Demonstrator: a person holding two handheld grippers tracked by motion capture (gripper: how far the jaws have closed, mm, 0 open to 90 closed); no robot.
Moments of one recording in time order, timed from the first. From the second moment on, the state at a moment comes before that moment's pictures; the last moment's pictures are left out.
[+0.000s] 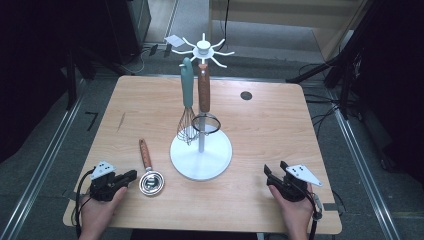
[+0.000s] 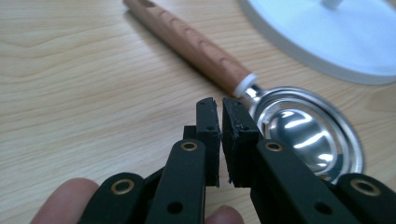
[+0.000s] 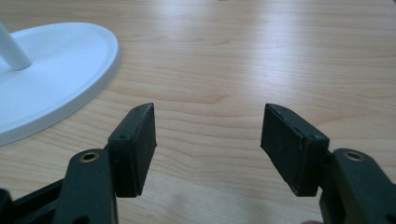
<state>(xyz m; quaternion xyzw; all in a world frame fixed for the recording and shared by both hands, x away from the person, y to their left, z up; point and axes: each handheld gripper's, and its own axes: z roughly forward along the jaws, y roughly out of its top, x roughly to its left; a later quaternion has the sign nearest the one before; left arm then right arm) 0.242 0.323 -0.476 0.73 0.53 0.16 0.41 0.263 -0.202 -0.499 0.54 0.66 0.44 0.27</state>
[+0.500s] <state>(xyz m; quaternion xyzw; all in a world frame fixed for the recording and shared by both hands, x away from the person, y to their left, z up) 0.248 0.302 -0.484 0.77 0.50 0.13 0.38 0.257 -0.200 -0.494 0.52 0.68 0.45 0.26</state>
